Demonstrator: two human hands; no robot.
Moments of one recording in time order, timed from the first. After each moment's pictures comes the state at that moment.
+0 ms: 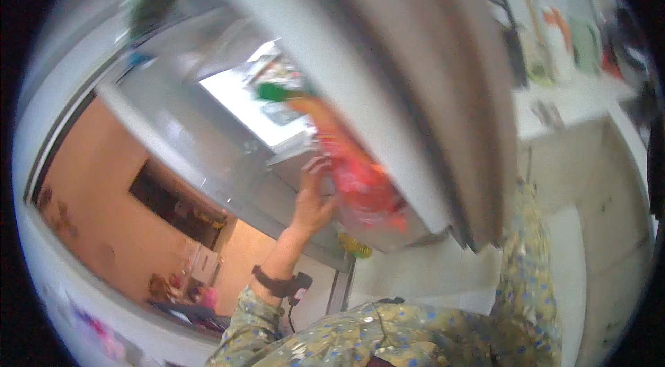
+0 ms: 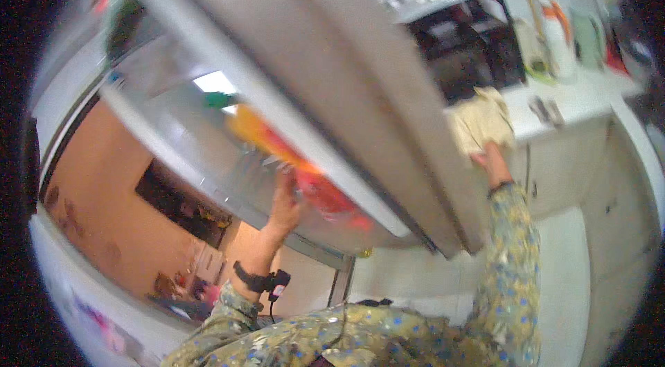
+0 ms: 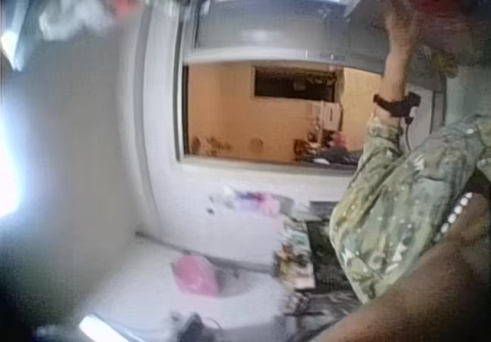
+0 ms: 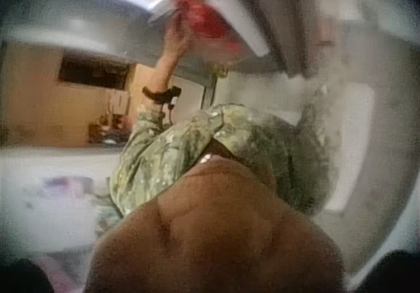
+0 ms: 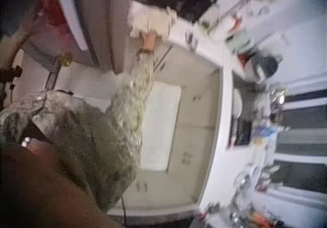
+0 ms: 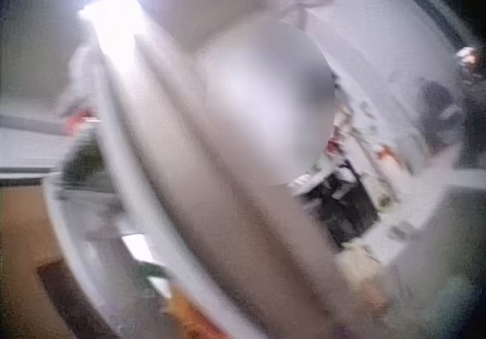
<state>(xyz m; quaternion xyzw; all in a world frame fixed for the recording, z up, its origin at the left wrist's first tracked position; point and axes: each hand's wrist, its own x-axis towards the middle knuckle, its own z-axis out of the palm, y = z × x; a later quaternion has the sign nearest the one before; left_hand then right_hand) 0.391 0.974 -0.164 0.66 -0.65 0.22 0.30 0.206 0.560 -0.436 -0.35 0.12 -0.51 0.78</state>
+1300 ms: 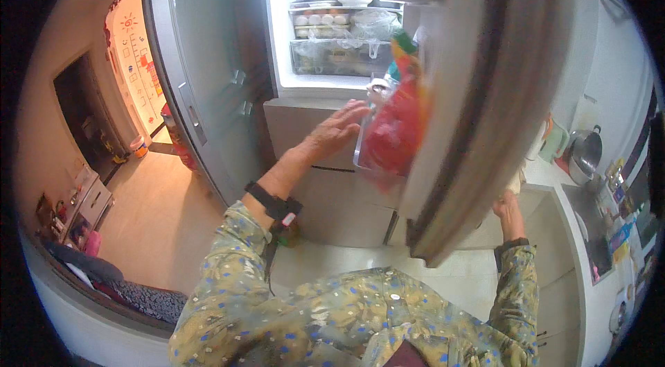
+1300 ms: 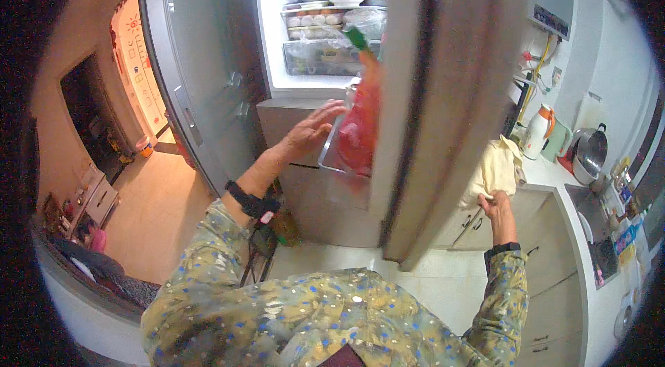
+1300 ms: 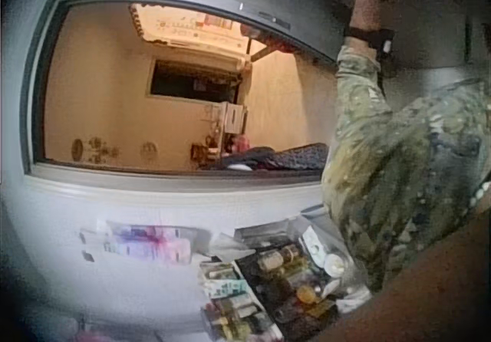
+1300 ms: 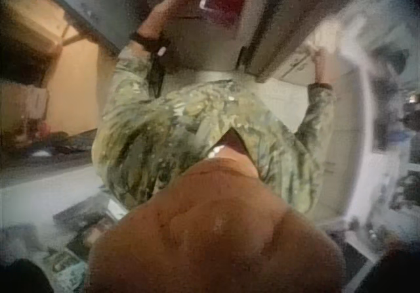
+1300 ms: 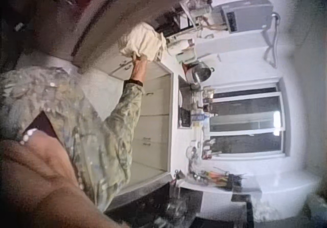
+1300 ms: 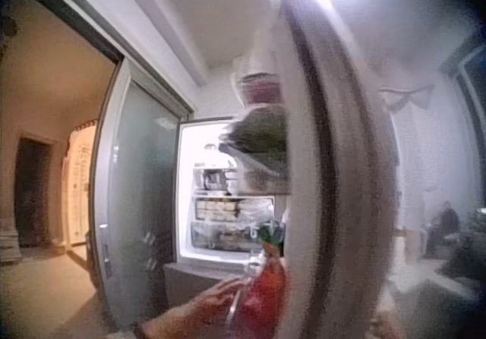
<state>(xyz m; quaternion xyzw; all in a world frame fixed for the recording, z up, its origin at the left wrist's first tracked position) 0.647 1.046 -0.174 0.55 -0.74 0.09 0.38 0.228 0.725 -0.332 -0.24 0.30 -0.49 0.78</state>
